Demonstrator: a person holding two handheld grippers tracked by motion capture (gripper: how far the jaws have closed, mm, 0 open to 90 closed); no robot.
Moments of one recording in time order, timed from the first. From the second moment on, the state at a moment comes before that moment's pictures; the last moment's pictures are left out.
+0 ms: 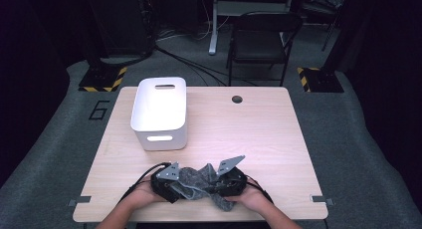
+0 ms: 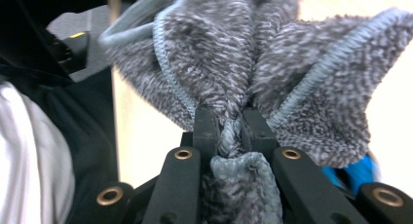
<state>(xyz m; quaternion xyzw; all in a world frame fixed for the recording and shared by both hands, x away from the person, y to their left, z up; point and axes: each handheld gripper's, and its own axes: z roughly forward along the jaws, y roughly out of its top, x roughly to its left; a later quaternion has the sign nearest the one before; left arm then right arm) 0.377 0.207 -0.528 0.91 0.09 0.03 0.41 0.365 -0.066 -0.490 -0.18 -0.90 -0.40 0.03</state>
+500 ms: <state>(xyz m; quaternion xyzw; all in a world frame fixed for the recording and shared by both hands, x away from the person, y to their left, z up) 0.378 0.207 -0.528 0.91 0.09 0.03 0.41 0.383 -0.037 -0.485 -0.22 -0.88 -0.43 0.00</state>
